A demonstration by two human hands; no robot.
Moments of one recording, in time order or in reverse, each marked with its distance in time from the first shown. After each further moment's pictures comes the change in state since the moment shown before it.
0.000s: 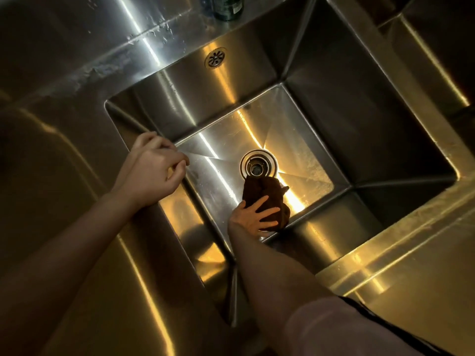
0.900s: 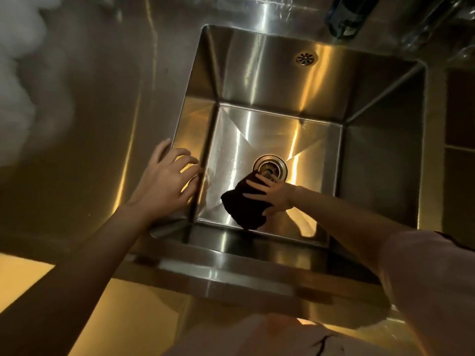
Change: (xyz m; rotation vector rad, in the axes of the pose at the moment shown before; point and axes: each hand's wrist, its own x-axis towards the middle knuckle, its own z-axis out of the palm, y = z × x) left_hand -0.105 0.172 0.042 0.100 0.102 -0.567; right_hand 0.133 -0.064 -0.149 -1.988 -0.456 -1.961
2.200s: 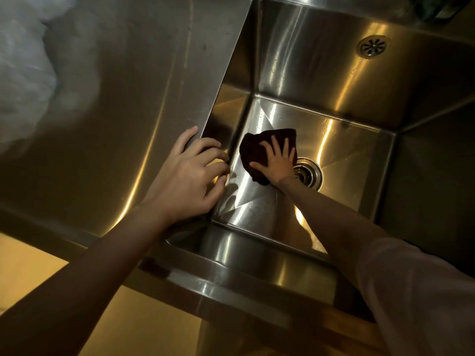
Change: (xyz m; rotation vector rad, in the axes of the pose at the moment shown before) left_hand 0.001 0.003 -0.002 -0.140 0.055 -0.109; right_hand 0.127 0.014 -0.029 0.639 0.558 0.554
